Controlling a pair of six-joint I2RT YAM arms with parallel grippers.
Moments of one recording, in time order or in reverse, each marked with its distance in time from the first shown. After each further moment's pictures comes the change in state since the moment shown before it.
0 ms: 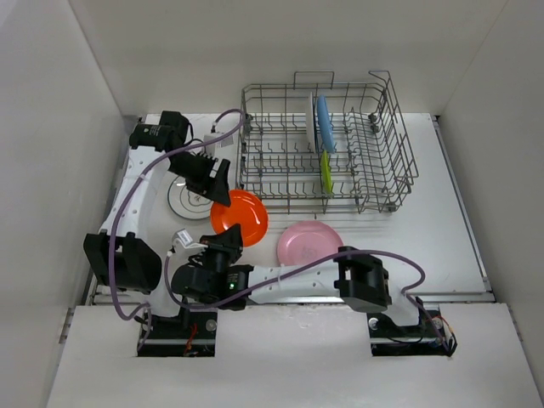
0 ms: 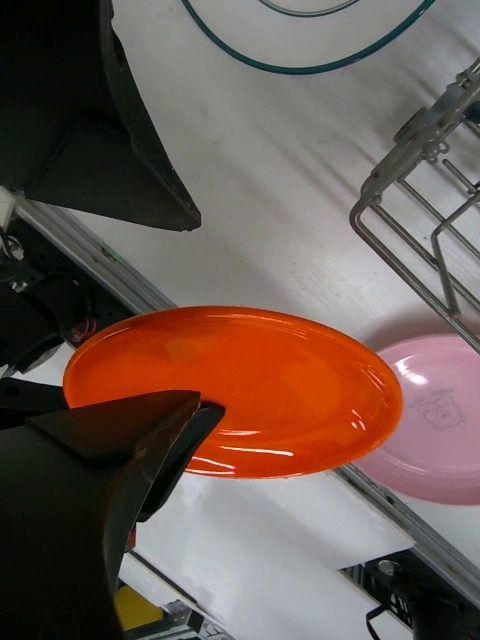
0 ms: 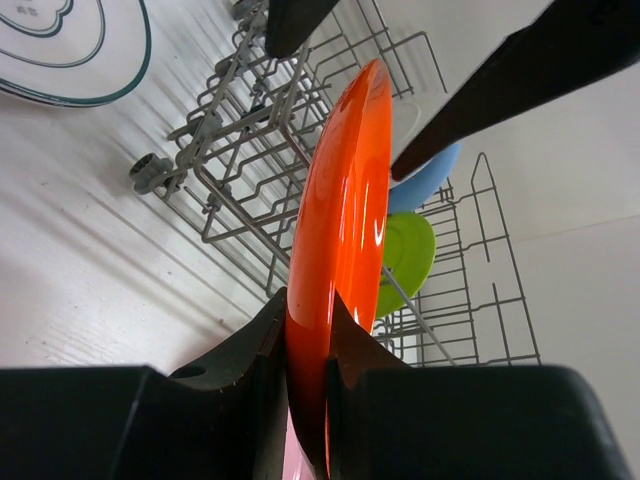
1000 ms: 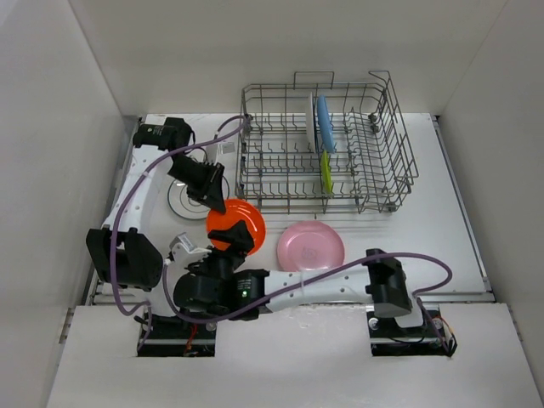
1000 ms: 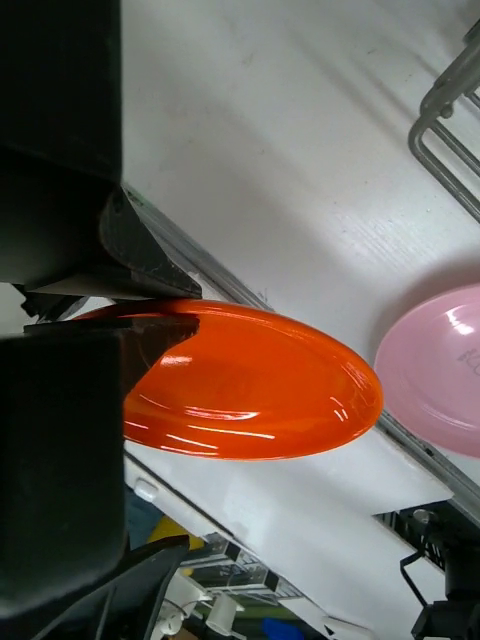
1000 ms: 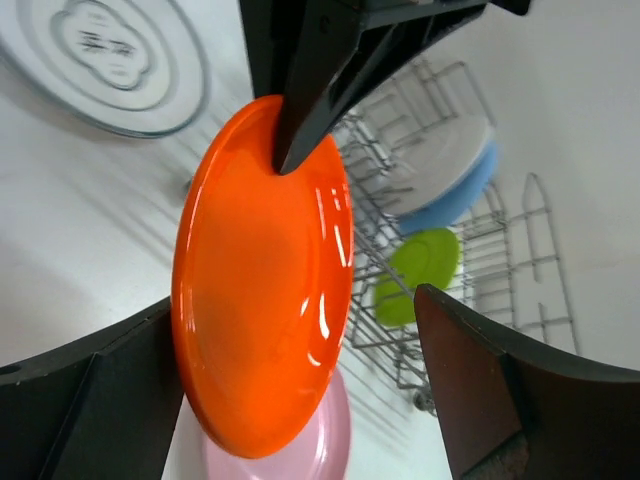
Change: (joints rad) left arm -0.005 0.031 -0.015 -0.115 0.033 0.007; right arm 0.069 -0.130 0.011 -0.108 -0.058 0.112
